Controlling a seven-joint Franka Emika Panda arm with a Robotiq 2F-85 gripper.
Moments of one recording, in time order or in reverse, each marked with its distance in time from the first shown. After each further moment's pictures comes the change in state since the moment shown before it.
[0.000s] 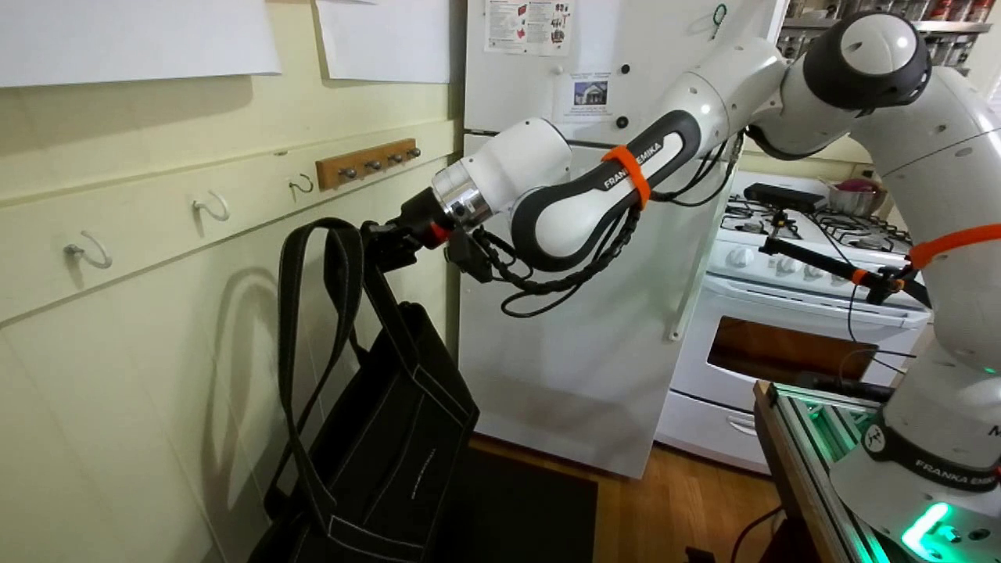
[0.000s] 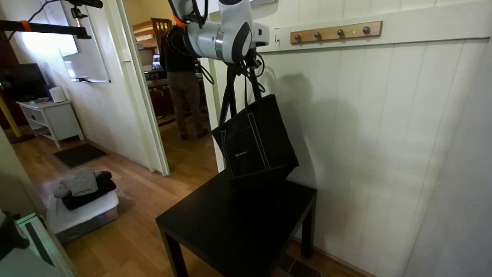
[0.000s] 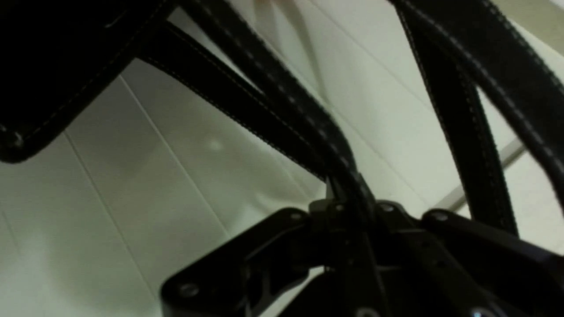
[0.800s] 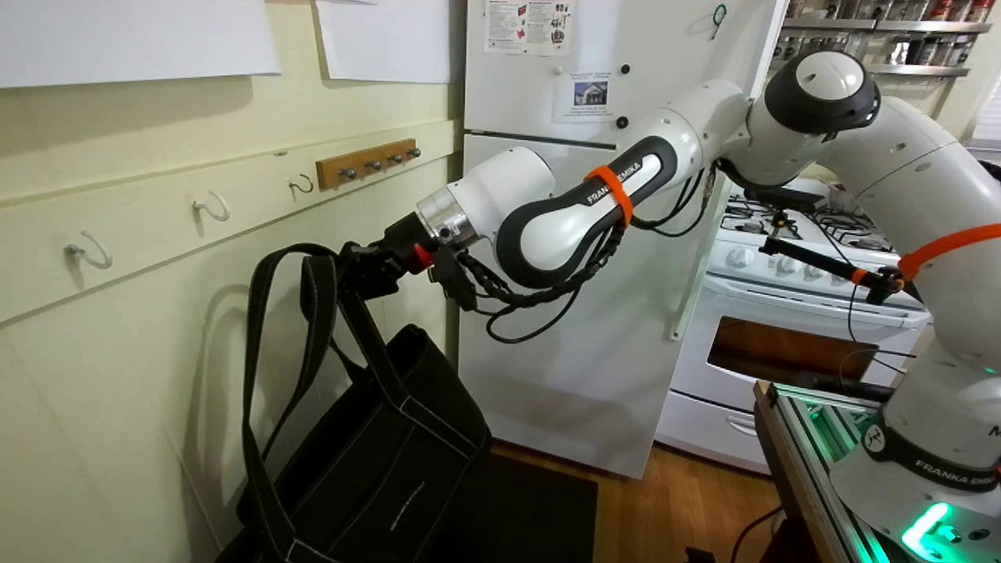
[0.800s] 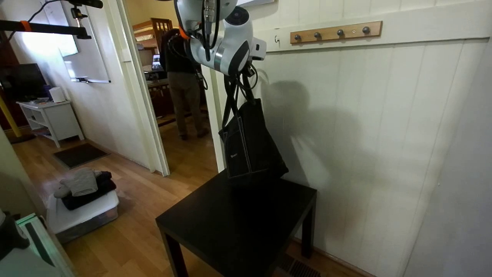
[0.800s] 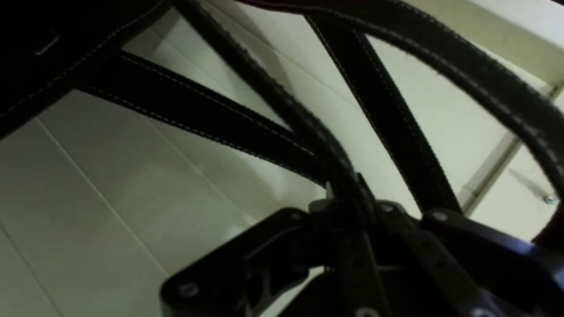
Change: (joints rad) arm 0.004 0.185 0.092 0.063 0.001 0.000 -0.023
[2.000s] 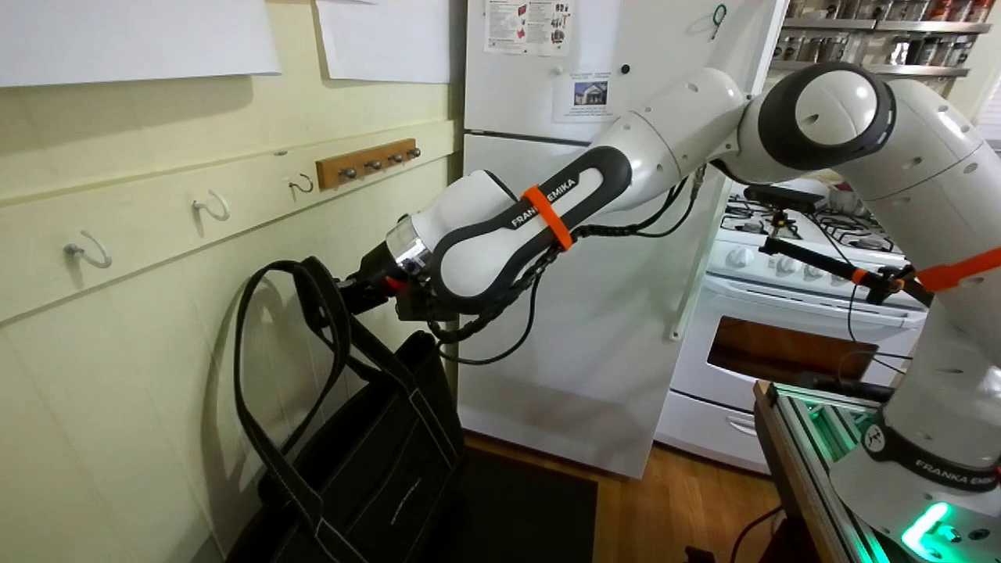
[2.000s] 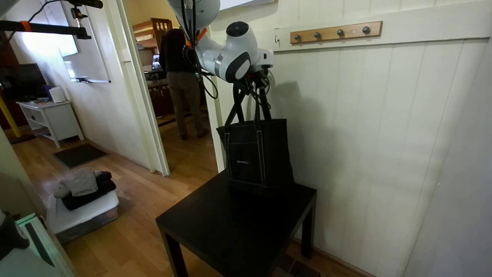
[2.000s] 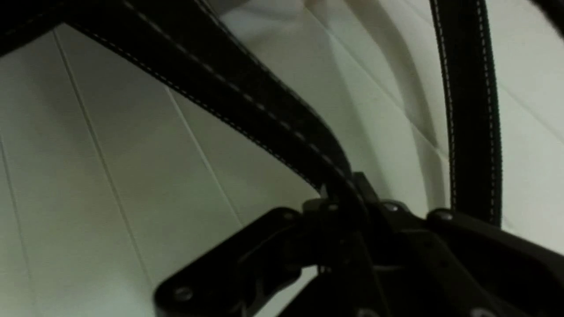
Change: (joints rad) arm 0.481 -0.092 -0.545 0.213 0.511 -0.002 -0.320
